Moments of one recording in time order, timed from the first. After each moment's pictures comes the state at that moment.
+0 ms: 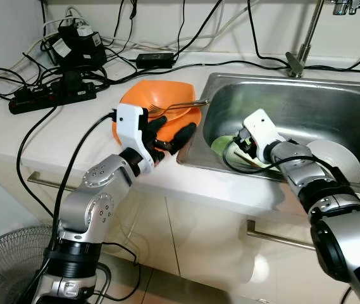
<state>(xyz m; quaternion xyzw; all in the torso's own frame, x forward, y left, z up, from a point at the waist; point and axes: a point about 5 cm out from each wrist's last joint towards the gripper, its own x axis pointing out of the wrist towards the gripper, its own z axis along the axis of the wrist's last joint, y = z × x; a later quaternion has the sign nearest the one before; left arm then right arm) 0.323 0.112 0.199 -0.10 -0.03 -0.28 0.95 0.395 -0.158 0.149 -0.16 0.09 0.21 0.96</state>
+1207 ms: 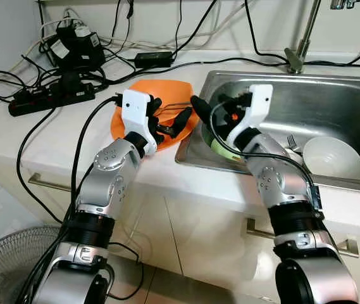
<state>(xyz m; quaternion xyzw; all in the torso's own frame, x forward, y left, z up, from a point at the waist) 0.353 0.105 0.193 -0.05 -0.05 -0.27 0.96 0.368 -0.089 0.195 0.17 -0.05 0.29 0.94</state>
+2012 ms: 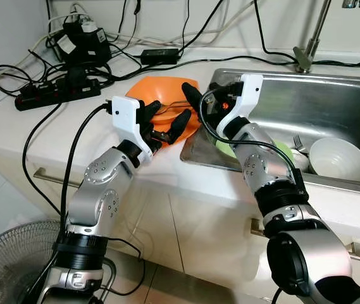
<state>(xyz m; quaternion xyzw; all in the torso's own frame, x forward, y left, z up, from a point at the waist) 0.324 0.113 0.194 -0.10 -0.06 -0.28 0.95 0.389 -0.081 0.196 0.17 -0.06 0.29 0.94</state>
